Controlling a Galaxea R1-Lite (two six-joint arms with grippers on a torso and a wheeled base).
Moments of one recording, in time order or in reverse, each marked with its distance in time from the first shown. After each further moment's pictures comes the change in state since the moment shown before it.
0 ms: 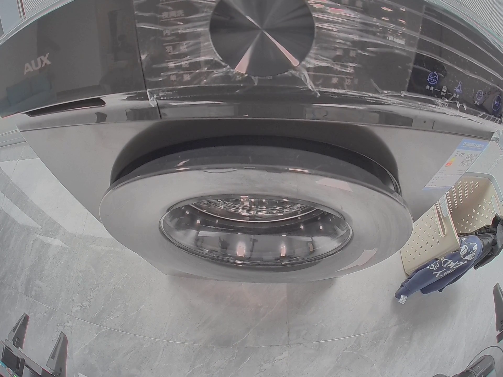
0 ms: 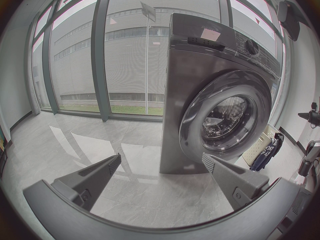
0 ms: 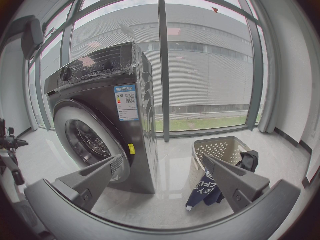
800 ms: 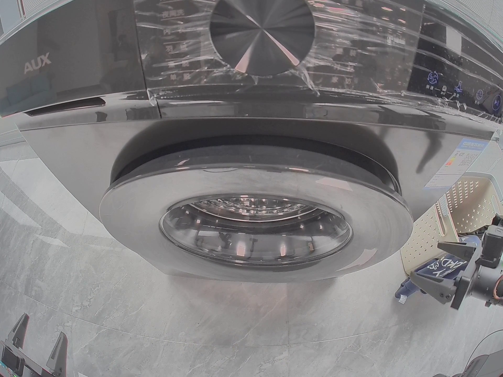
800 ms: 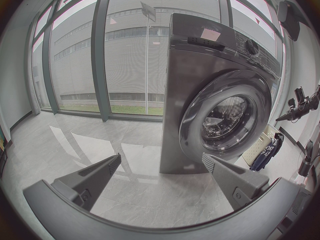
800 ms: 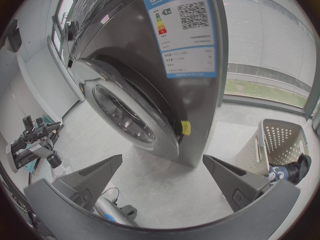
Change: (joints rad) left arm 0.000 0.000 0.000 0.000 0.000 0.000; right arm 0.396 0.864 -0.143 -0.296 0.105 -0.033
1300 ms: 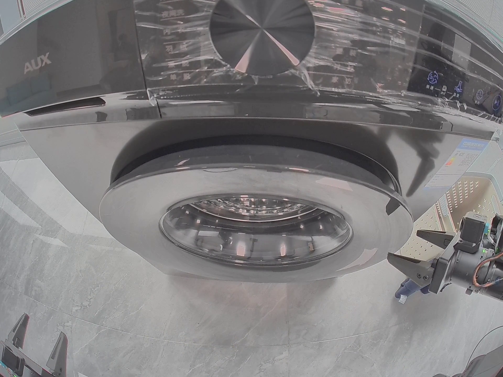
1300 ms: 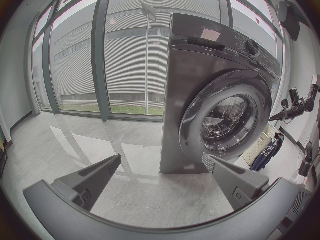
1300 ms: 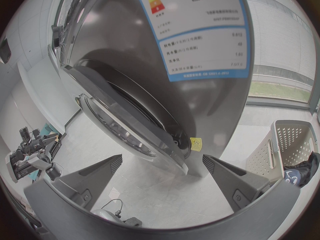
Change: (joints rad) left arm 0.000 0.000 0.000 0.000 0.000 0.002; right arm 0.025 0.212 0.003 -0.257 0.002 0.066
